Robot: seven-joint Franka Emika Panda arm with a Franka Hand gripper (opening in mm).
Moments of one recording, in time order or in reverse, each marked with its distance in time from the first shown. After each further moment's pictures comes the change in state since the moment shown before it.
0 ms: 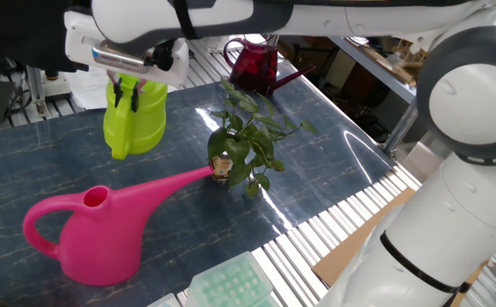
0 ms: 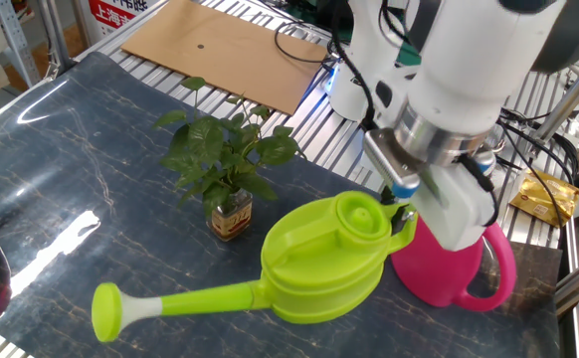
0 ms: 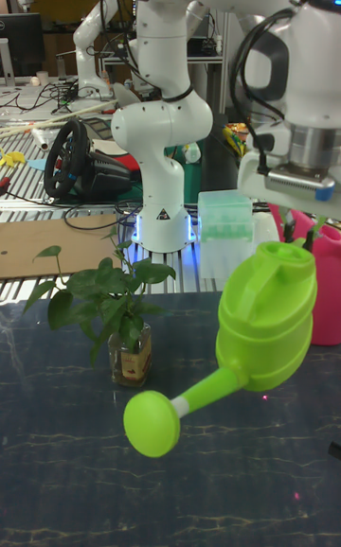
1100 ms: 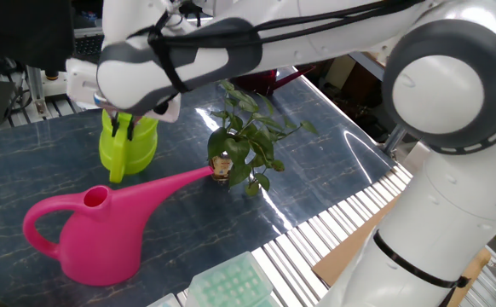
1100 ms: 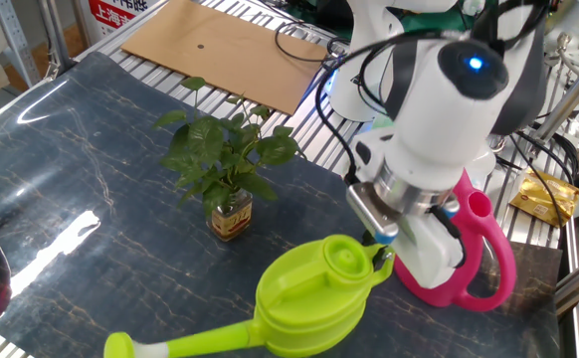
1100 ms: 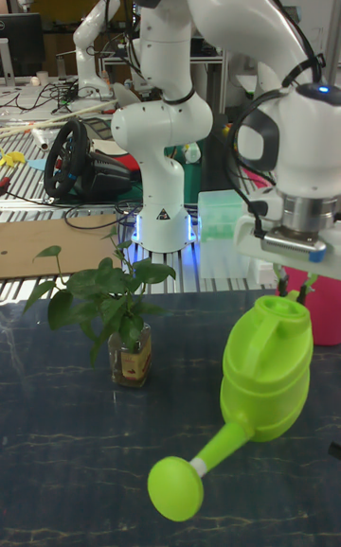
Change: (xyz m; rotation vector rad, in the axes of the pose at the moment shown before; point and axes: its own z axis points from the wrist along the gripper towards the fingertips) arm -0.002 0.005 0.096 -0.040 -0.062 -0.069
